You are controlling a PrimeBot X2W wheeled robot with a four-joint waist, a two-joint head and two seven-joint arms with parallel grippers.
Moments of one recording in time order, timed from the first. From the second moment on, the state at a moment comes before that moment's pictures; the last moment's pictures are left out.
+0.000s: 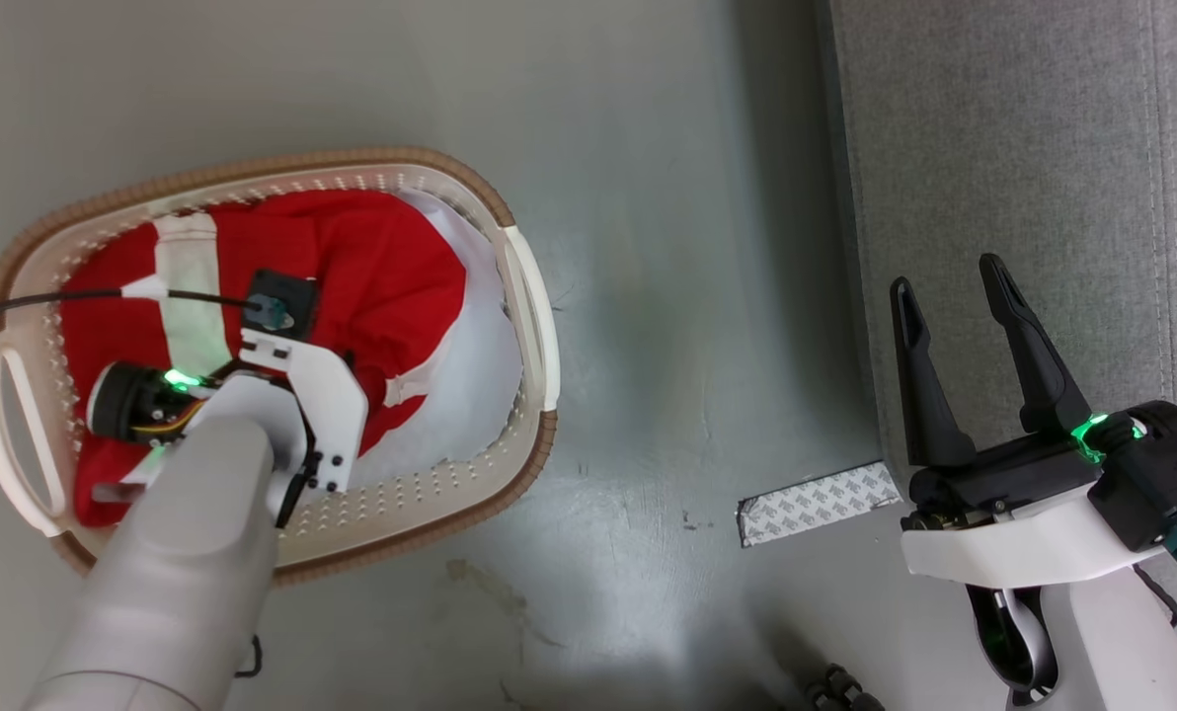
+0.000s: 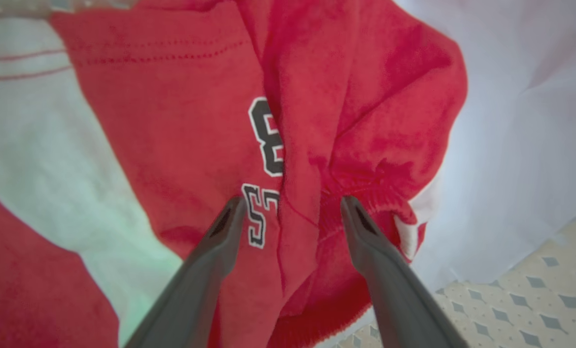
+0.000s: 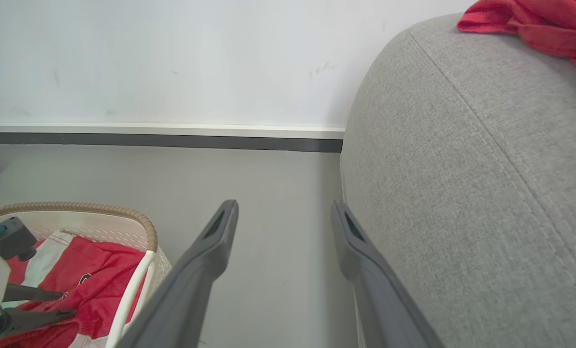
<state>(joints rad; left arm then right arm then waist) -0.92 0.21 -0.40 1.08 -0.11 -0.01 0.13 -0.37 -0.05 0.18 0.06 0.26 0.13 -0.26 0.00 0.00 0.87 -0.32</state>
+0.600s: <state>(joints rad) -1.00 0.21 -0.47 1.16 -0.08 0.01 0.03 -0.39 -0.05 0.19 0.05 0.27 0.13 -0.26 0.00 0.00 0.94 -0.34</state>
